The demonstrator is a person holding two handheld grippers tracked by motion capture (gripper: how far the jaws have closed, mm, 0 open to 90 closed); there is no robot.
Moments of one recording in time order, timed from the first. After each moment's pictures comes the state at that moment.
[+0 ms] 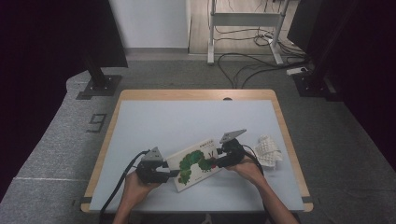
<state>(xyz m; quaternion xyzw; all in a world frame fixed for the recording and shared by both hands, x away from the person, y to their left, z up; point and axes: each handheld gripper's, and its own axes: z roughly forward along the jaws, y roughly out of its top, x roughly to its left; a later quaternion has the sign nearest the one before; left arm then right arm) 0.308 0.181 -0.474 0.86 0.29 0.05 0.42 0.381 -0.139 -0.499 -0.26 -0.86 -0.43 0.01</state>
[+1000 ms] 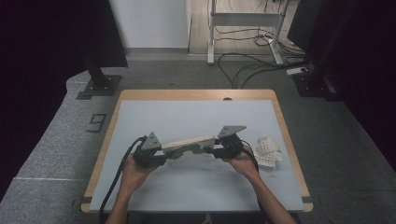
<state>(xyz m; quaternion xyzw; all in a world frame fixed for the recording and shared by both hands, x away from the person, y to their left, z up) 0.336 0.184 -0.446 0.86 0.29 0.17 0.39 0.387 -0.127 -0.476 -0.25 -0.84 -0.46 -0.09</state>
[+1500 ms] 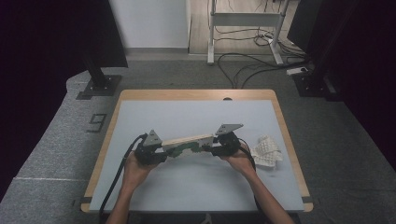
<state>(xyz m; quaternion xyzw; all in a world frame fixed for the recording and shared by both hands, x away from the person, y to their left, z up) 0.349 0.185 -0.455 0.85 0.31 0.17 0.39 0.401 -0.122 -0.488 -0.27 -0.84 -0.46 -0.09</state>
